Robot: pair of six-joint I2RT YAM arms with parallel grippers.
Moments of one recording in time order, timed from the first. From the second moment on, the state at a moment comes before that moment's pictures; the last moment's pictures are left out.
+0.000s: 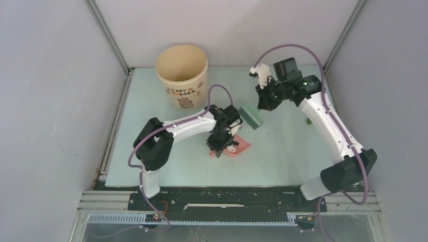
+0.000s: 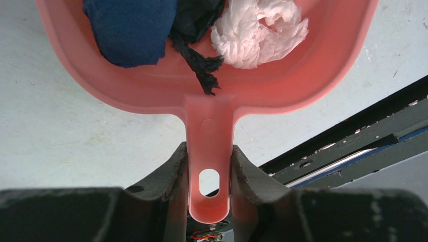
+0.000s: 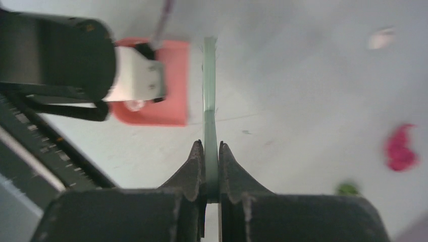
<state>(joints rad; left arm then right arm) -0.86 1.91 1.45 -1.04 0.12 -0.13 0.39 1.50 1.61 -1.05 -0.32 -0.31</state>
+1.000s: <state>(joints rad) -0.84 1.90 1.40 -1.00 0.05 -0.13 0.22 2.35 2.25 -0.73 0.22 -0.82</state>
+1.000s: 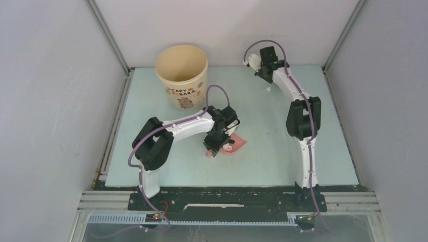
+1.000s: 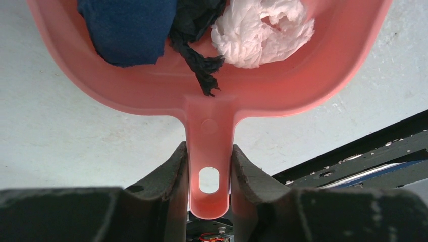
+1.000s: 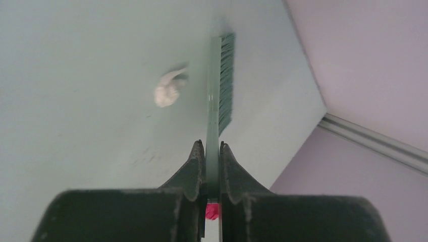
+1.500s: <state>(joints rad) -0.81 1.90 1.40 -1.01 0.03 -0.13 0.40 1.91 1.76 -0.86 -0.04 -0.62</state>
